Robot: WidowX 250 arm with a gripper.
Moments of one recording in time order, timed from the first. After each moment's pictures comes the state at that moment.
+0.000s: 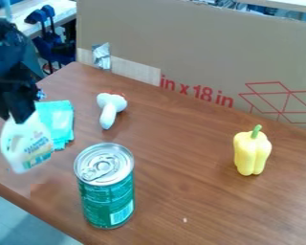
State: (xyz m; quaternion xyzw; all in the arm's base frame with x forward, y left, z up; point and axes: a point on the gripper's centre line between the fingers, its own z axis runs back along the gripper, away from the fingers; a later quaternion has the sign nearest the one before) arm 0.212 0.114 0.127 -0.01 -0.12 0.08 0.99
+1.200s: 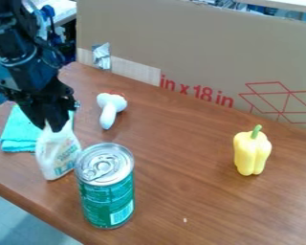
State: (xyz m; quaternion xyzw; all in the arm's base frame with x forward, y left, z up) arm 0.243 0.096 0.100 -0.02 -0.13 0.09 0.99
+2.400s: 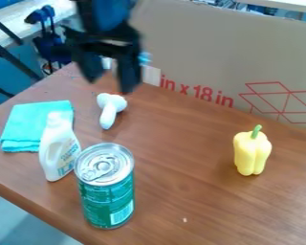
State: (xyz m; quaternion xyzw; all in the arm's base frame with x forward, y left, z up) arm 0.258 -0.004 0.182 -0.04 -0.13 -0.06 0.99
